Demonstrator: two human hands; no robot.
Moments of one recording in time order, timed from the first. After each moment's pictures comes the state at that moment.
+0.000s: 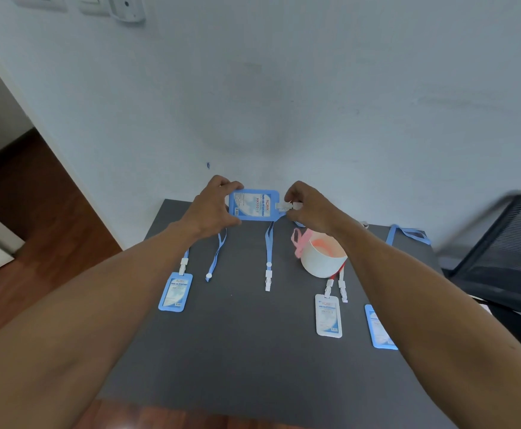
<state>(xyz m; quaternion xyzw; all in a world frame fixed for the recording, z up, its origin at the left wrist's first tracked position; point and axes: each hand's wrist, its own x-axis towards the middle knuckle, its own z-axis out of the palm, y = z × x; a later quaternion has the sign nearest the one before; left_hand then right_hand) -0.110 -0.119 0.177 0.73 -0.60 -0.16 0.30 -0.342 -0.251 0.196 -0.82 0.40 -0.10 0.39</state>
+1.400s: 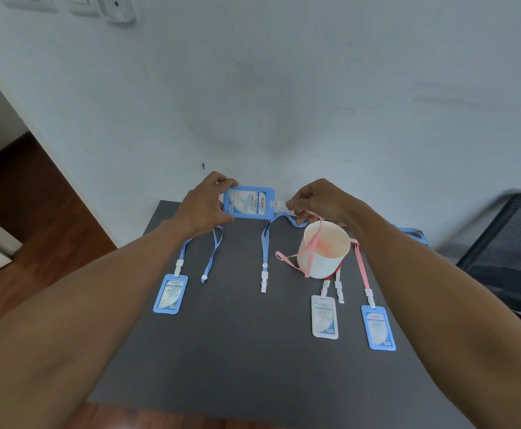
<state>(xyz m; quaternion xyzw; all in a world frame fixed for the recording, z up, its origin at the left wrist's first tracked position) -0.108 -0.122 0.185 0.73 -0.62 -0.11 0.28 -0.360 -0.274 0.224 -0.76 0.42 -0.07 0.49</state>
